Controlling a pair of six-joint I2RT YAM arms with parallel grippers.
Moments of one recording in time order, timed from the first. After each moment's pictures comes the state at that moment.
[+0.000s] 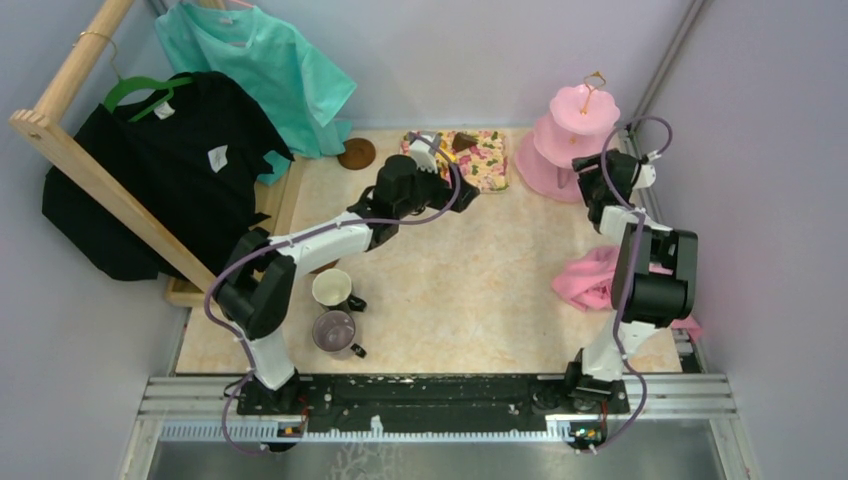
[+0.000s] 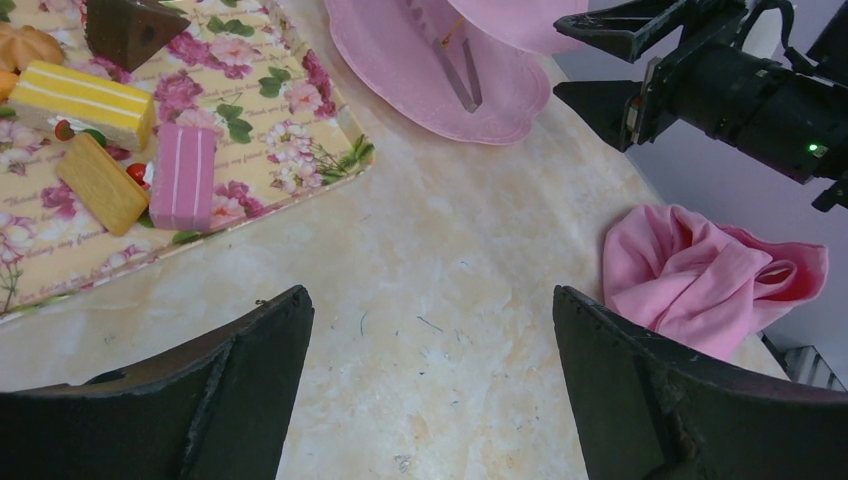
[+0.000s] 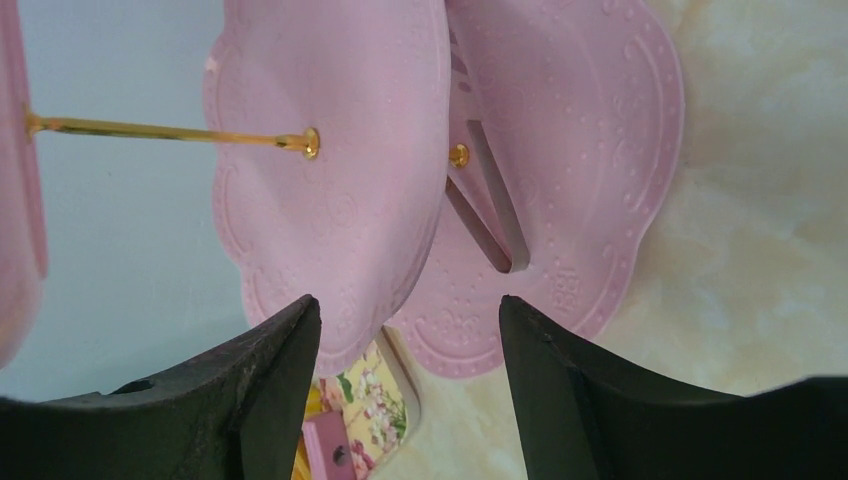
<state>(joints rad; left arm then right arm) -0.70 1.80 1.25 0.35 0.10 -0.43 -0.18 1.72 0.98 0.31 0.02 1.04</state>
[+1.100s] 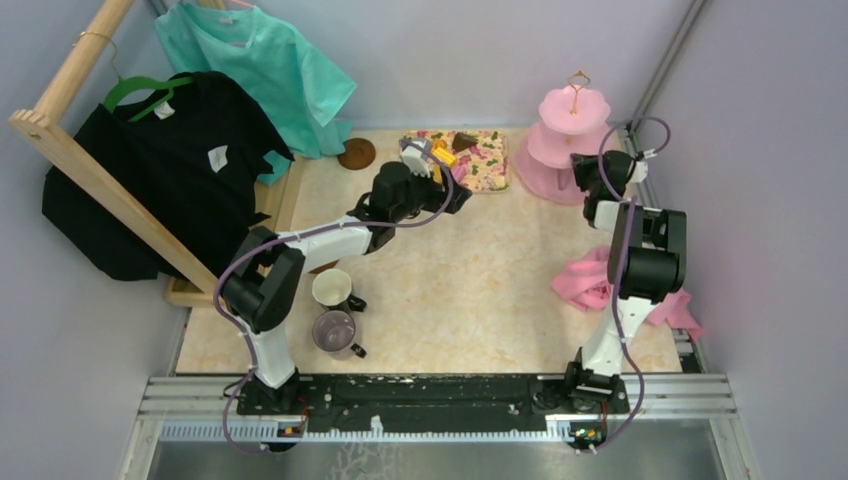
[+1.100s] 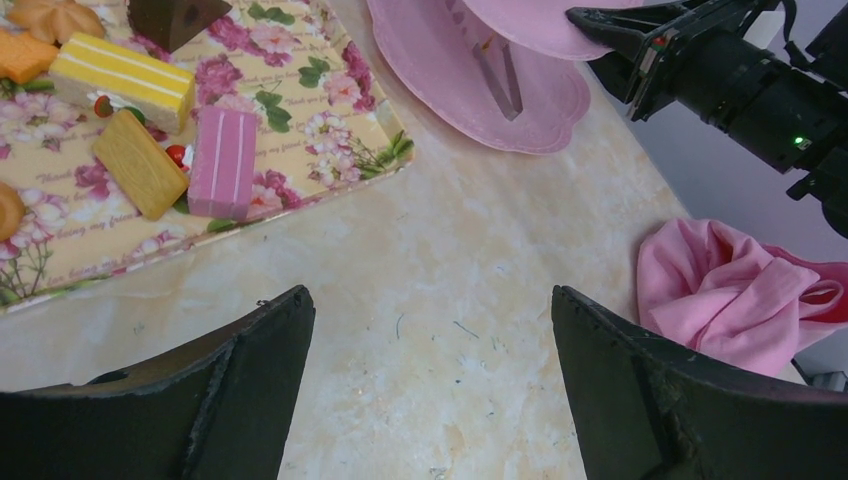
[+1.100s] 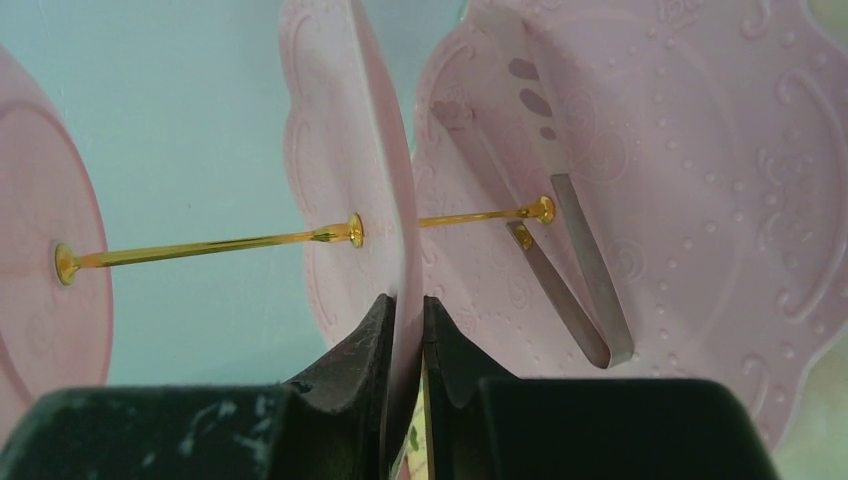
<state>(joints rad) -0.67 1.85 1.18 0.48 0.10 -0.46 -0.18 1.94 1.09 0.55 -0.05 1.16</state>
